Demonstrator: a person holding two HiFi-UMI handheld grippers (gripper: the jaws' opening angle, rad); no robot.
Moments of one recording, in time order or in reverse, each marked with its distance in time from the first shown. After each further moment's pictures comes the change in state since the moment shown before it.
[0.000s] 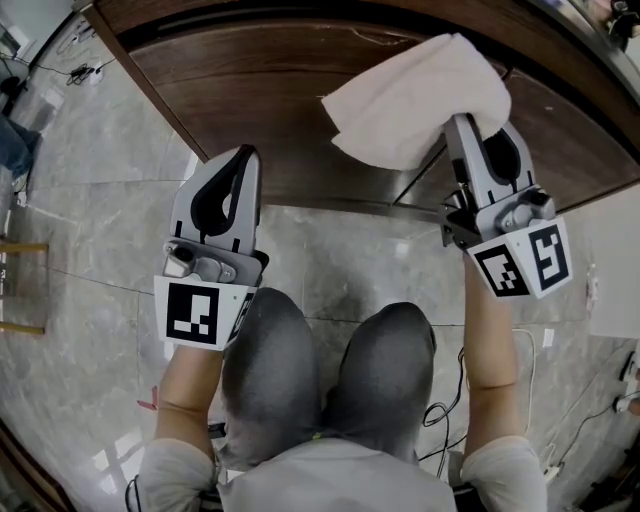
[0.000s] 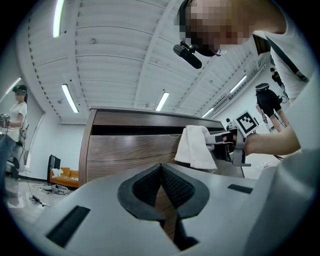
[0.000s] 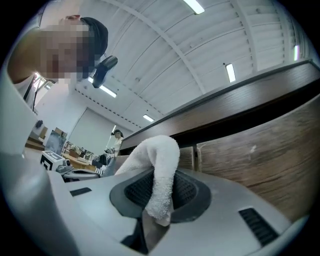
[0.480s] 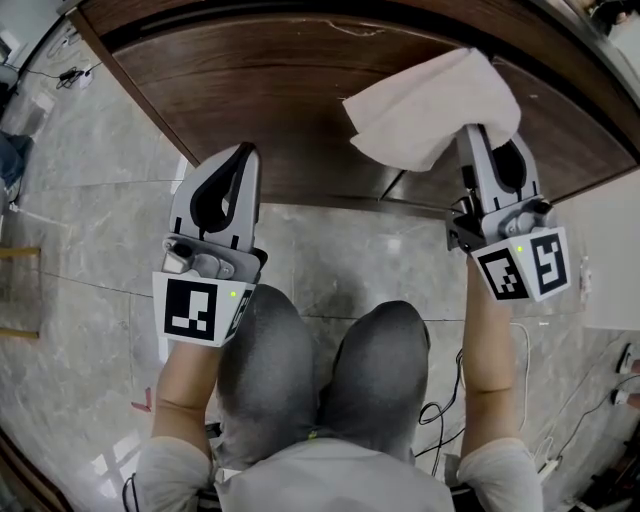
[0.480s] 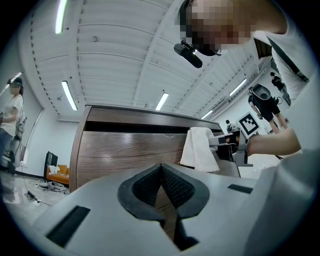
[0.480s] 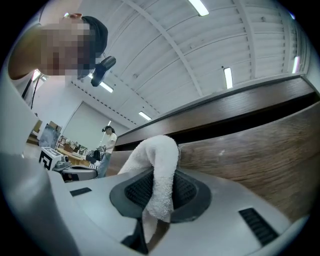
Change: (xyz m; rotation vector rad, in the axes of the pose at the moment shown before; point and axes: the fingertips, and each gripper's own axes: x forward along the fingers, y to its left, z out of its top) left arm 0.008 -0.018 -0.006 -0.027 -0.001 -0.025; right arm -0.031 -0.025 -0.003 -0.034 0.029 -0.077
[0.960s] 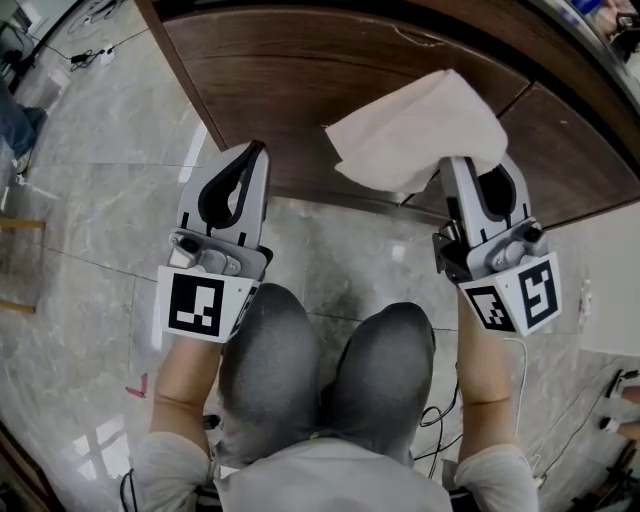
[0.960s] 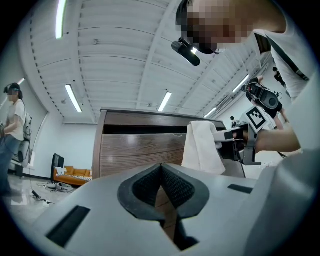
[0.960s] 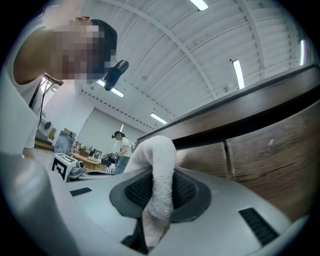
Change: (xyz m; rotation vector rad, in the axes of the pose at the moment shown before) left arm -0.033 0.023 0.000 0.010 0.020 0.061; right arm 0.011 0.080 0.002 0.027 -0.005 0.166
